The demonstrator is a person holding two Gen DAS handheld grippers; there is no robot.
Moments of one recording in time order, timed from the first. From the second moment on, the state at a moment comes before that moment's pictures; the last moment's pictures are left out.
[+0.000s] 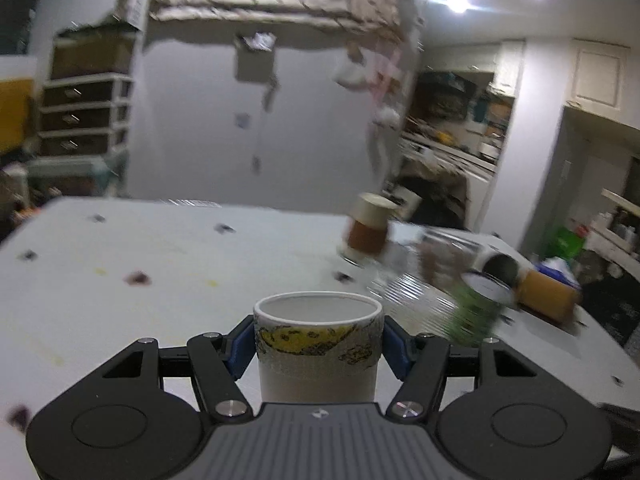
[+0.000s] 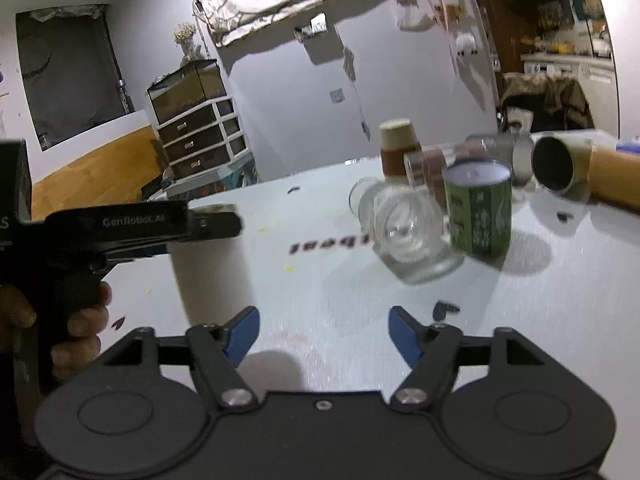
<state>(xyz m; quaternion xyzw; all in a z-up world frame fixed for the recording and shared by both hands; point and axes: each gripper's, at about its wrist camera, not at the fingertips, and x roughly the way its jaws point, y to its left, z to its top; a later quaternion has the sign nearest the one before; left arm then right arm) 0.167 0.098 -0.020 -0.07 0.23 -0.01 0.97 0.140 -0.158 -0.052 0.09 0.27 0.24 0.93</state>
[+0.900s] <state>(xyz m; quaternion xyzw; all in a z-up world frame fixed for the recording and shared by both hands) 0.296 0.261 -0.033 -0.08 0.18 0.20 0.96 0.135 -0.124 -0.044 0.05 0.24 0.23 0.94</state>
